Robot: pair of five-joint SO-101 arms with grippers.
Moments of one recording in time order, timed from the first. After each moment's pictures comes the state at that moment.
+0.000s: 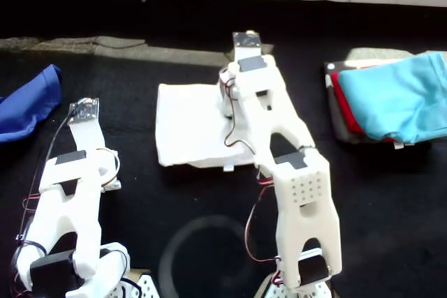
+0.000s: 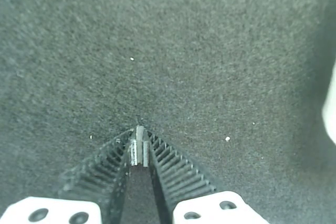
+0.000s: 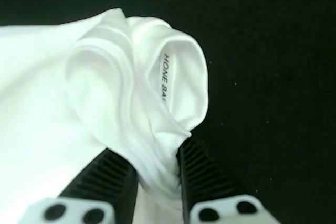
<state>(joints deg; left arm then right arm) -21.6 -20.6 62.2 40.2 -4.1 -22.3 44.7 -32.7 79.5 -11.6</state>
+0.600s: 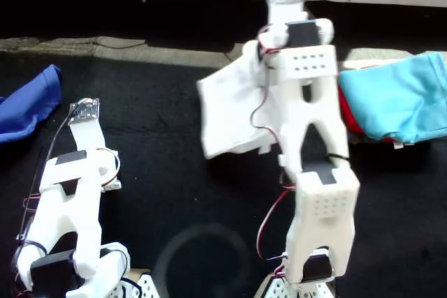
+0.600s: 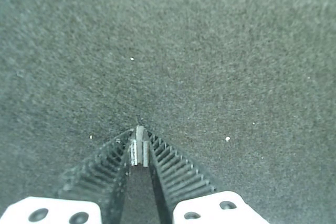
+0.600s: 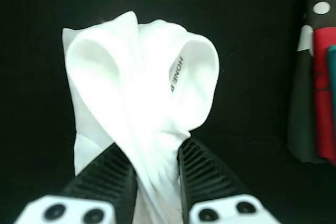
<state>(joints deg) -21.6 -20.6 62.3 40.2 -4.1 -12.2 28.0 -51.8 100.4 -0.1</state>
